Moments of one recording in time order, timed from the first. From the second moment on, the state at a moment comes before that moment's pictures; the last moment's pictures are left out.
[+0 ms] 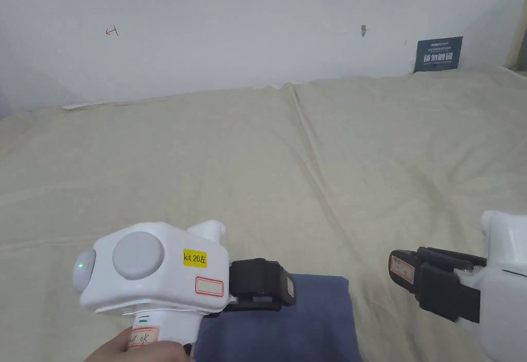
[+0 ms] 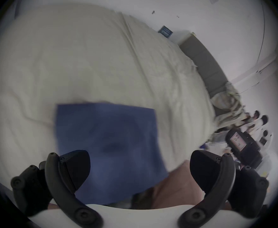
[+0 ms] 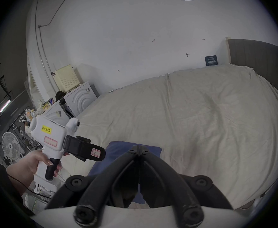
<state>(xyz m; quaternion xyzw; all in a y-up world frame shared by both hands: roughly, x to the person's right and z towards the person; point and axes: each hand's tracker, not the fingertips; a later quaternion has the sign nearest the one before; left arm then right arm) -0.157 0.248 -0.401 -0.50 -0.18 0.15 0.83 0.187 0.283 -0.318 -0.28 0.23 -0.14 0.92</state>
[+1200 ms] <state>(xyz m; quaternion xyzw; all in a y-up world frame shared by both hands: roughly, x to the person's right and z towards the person) -0.207 0.318 -0.281 -0.07 0.03 0.04 1.00 0.174 0.326 -0.280 -0.09 0.20 -0.09 0.97</state>
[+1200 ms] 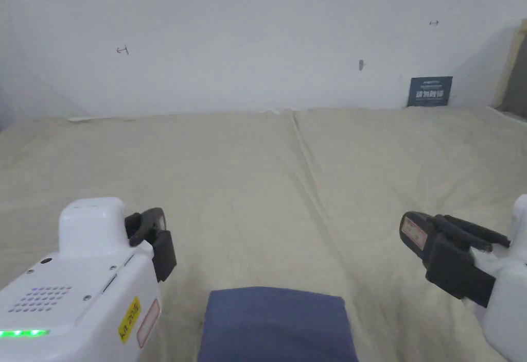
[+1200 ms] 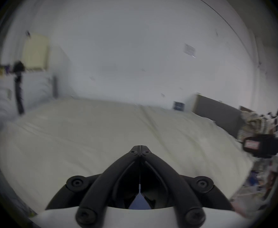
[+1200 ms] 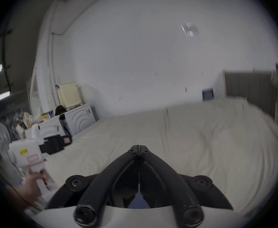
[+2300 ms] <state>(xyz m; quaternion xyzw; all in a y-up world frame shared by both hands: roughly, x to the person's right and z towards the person) -0.281 0.278 -0.279 -0.17 0.04 0.11 0.98 0.119 0.229 -0.388 -0.46 0.27 0.05 0.84</state>
